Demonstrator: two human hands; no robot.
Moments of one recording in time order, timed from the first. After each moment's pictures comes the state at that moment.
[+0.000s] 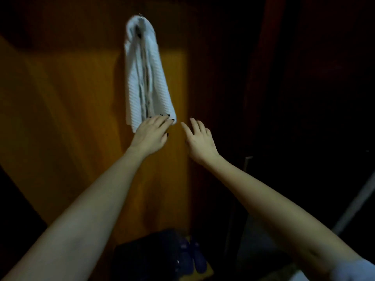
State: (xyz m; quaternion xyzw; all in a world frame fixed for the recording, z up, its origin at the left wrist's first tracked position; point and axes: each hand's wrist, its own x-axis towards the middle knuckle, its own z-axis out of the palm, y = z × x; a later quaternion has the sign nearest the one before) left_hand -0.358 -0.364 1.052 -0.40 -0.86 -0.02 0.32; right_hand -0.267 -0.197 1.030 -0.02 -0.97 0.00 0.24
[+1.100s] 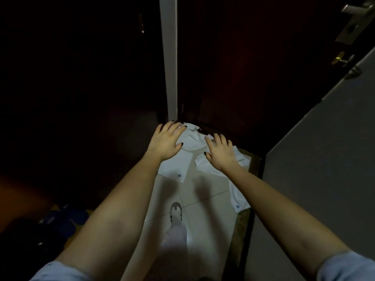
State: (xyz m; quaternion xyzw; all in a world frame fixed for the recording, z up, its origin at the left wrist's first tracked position) left_hand 0.099 0.144 0.755 -0.73 -0.68 -0.05 0.00; right_hand 0.315 0.193 0.736 -0.49 -0.87 0.01 -0.08
